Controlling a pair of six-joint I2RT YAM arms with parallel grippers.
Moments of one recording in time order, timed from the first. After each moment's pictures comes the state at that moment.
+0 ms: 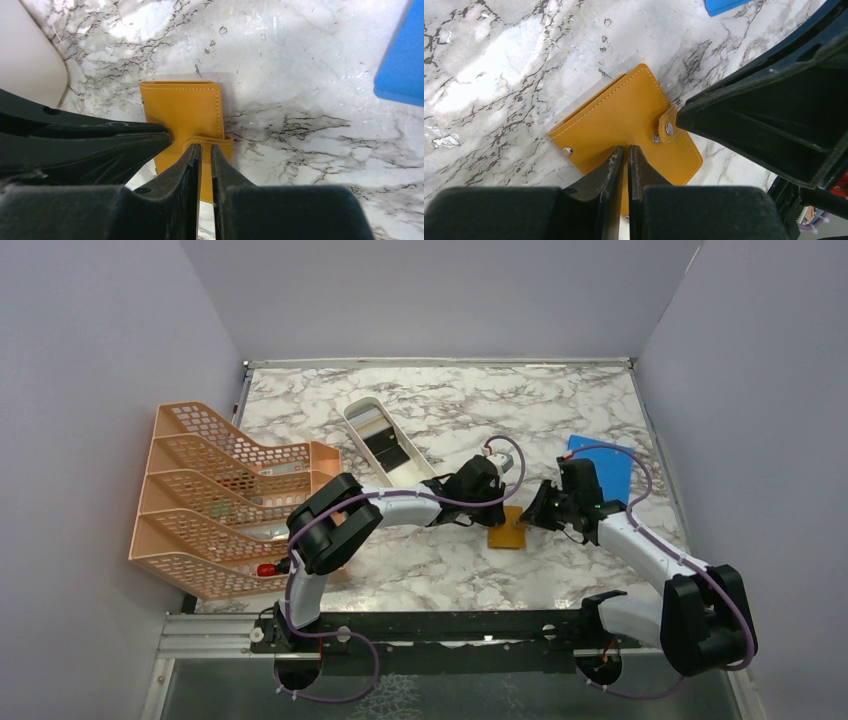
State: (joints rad) left arm -0.96 1.98 1.20 0.09 0.17 -0.53; right arm 0.24 1.16 0.53 -0.27 -0.20 0.56
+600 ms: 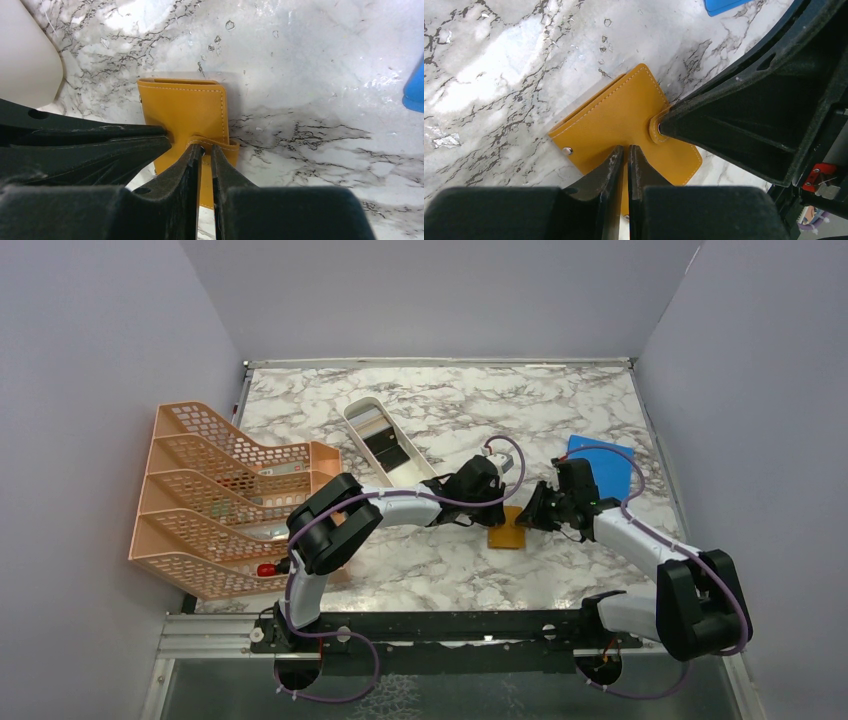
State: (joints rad) left arm -0.96 1.98 1.20 0.09 0.17 -0.53; right arm 0.24 1.24 0.53 -0.23 -0.25 0.55
